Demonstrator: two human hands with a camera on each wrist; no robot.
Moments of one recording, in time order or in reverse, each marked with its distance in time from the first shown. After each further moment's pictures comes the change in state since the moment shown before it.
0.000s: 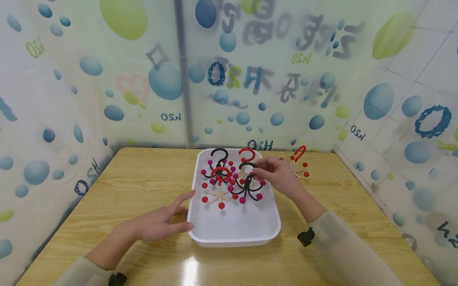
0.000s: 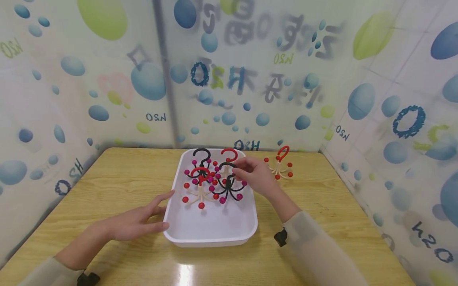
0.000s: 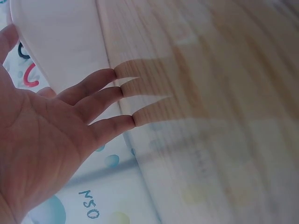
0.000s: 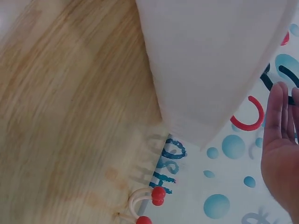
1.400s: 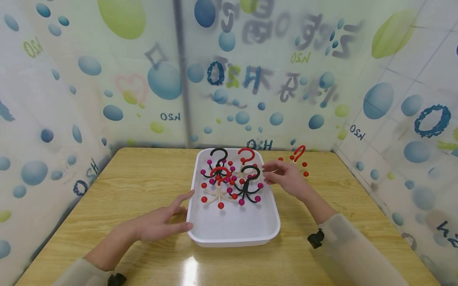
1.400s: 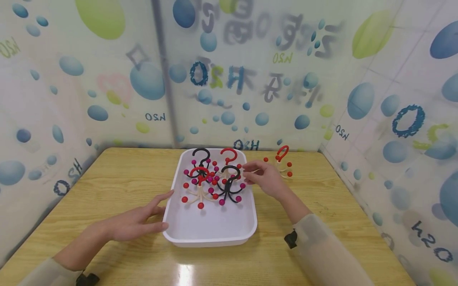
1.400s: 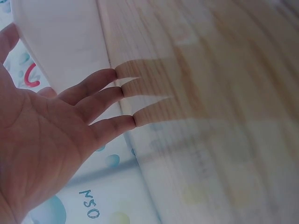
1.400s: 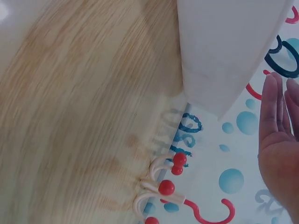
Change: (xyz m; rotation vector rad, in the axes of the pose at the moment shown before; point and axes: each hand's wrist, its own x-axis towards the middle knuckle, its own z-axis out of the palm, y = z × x) left_hand 0.001 0.000 0.001 -0.009 0.001 -0.002; right_hand -0.007 0.022 -0.025 -0.052 -0.027 0.055
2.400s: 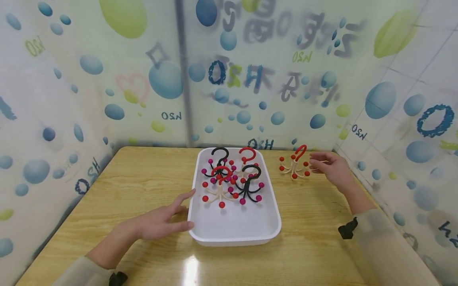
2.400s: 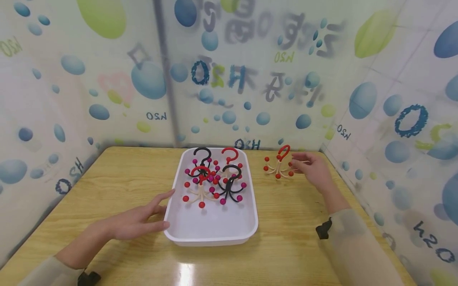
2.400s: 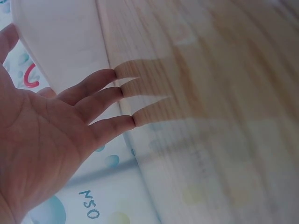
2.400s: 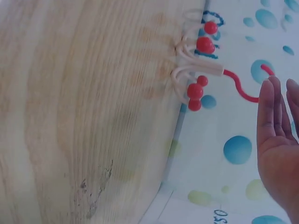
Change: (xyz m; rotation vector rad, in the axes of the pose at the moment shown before) left_hand 0.000 0.000 0.000 -0.009 -0.001 0.009; right_hand -0.015 0.056 -0.116 0.019 0.191 -0.009
